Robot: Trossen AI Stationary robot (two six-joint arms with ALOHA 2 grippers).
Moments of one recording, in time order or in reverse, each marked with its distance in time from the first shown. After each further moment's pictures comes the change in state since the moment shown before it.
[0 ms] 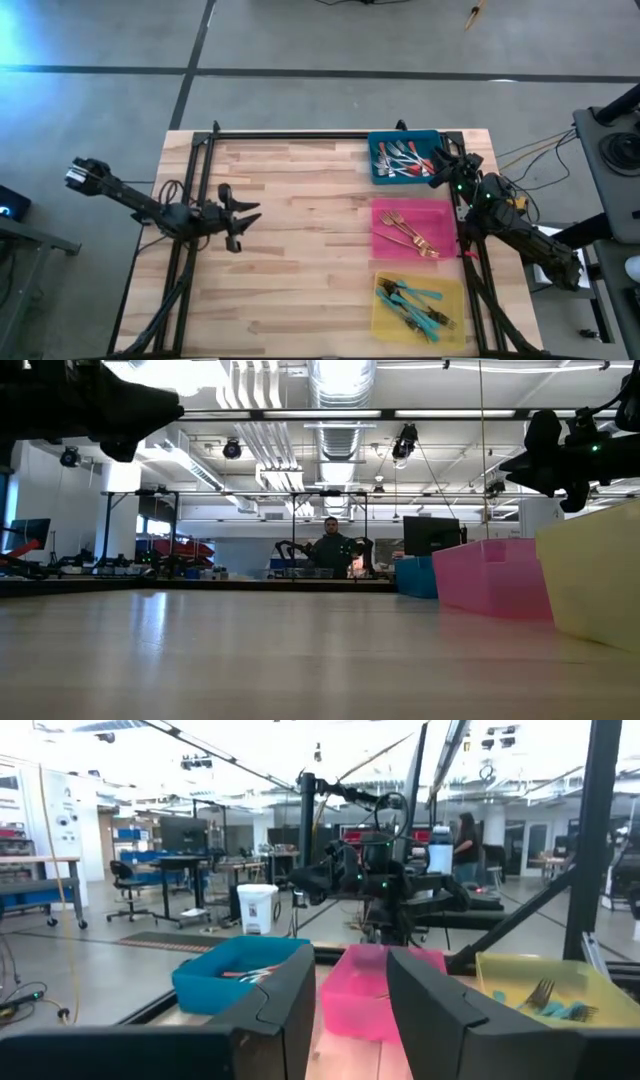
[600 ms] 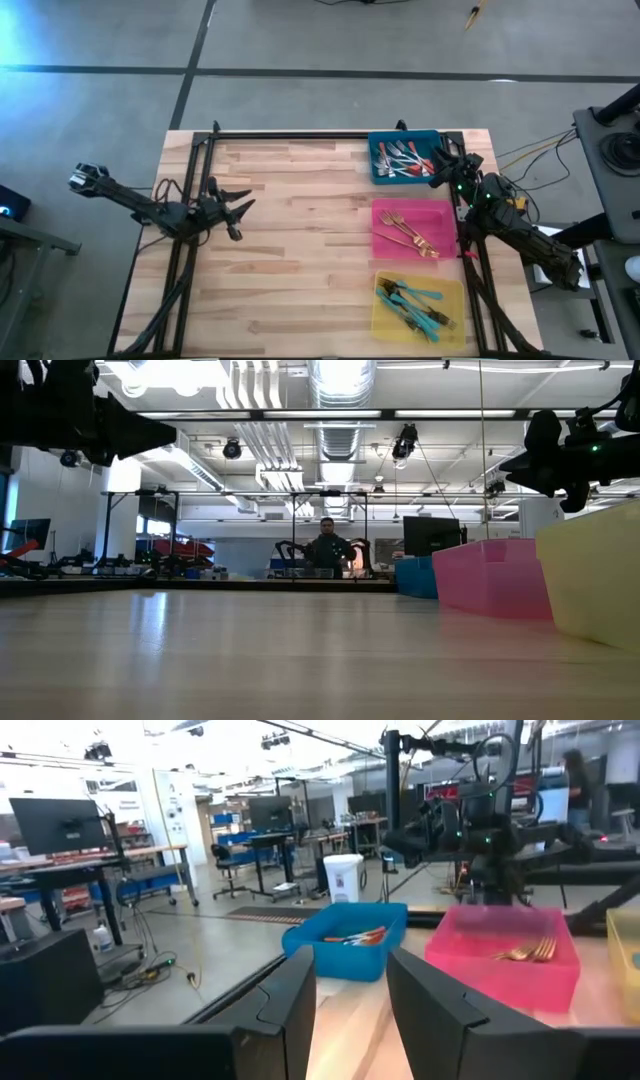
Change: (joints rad) left arm 0.001 -0.253 -0.002 -0.338 -0.239 0.097; right arm 0.000 0.000 0.000 -0.002 0.000 0.000
